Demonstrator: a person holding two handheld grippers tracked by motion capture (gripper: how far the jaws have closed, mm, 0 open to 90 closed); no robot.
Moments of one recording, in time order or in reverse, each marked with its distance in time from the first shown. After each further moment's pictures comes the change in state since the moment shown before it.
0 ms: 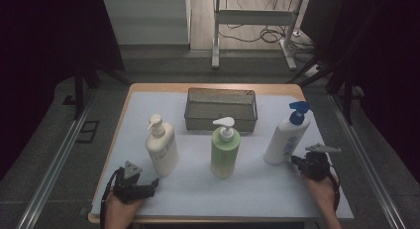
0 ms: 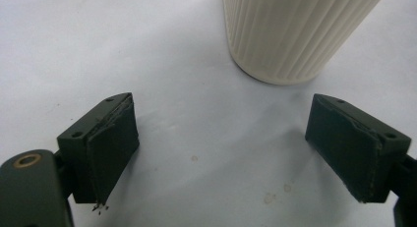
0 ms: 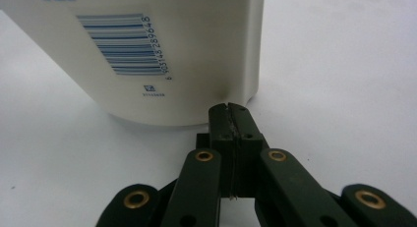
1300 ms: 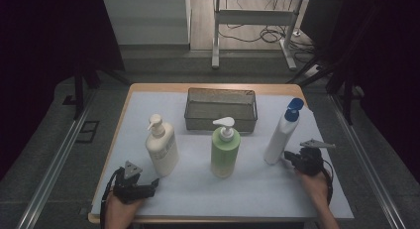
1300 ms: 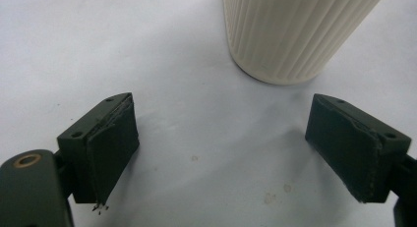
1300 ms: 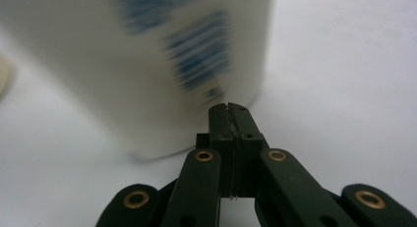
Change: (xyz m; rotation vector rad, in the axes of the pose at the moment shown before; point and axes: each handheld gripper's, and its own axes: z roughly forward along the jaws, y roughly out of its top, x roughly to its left) left arm 0.000 0.000 0.000 0.000 0.001 0.001; right arm 0.012 0.011 0.007 -0.046 0.082 0.002
